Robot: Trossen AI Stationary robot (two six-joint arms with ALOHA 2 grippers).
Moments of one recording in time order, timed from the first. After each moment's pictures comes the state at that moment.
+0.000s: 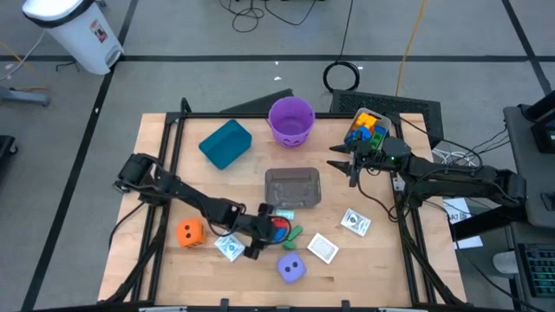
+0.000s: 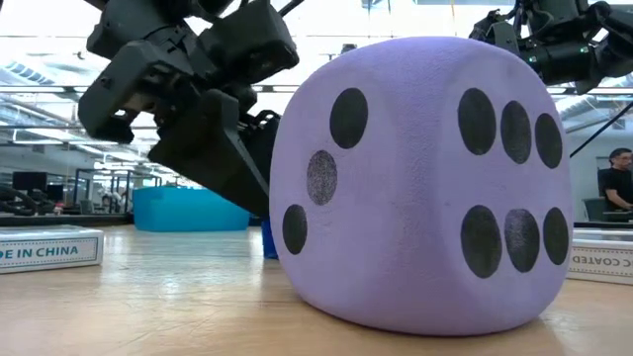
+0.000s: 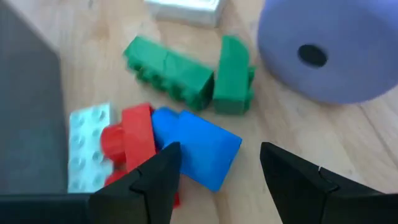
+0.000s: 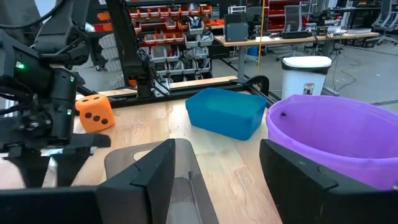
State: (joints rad) left arm -0.35 1.83 0.97 -0.06 -0.04 0.00; right arm -0.37 0.78 0.31 0.42 -0.18 0.04
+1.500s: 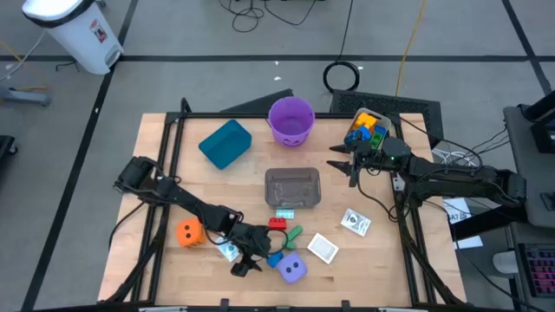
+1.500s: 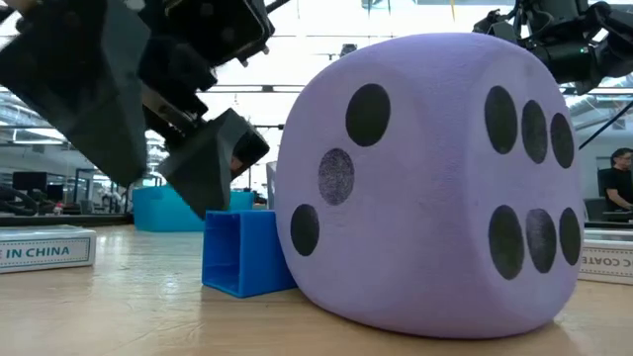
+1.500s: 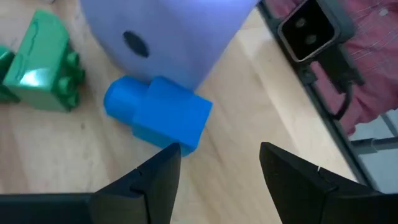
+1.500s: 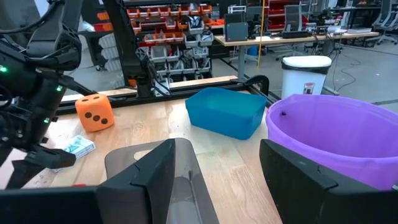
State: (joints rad) left arm -0.41 1.84 0.97 0.09 0.29 -0.17; right arm -0.37 0.78 0.31 0.42 -0.18 0.04
